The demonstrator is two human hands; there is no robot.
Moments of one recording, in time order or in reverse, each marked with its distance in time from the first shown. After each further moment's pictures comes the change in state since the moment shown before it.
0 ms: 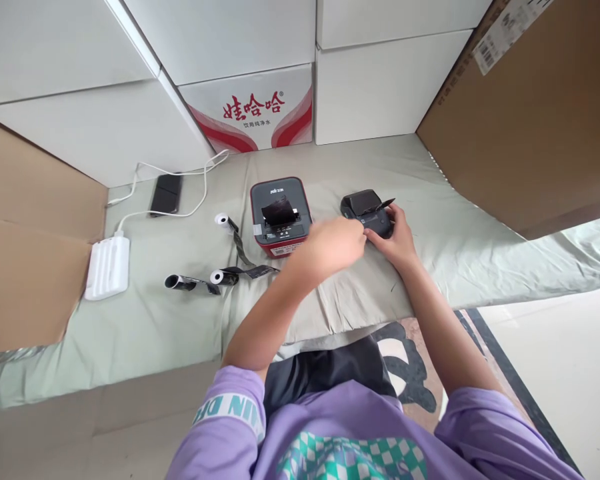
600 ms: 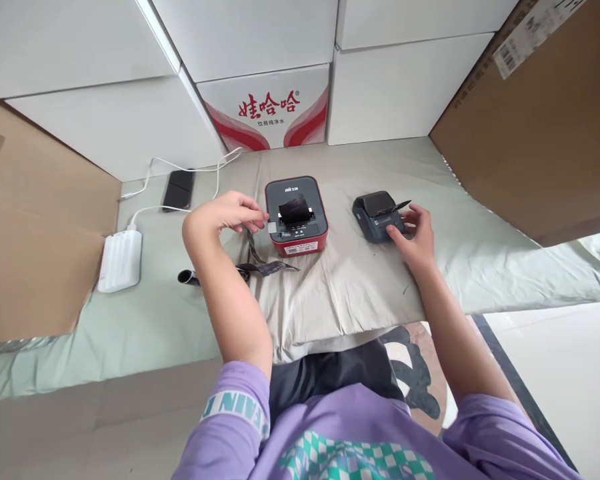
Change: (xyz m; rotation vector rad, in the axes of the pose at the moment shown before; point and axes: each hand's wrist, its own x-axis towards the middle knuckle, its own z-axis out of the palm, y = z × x) left_hand -0.034 -0.195 -0.049 -0.604 0.081 -0.419; right_hand 0.000 -0.002 -0.006 0.107 0.153 -0.034
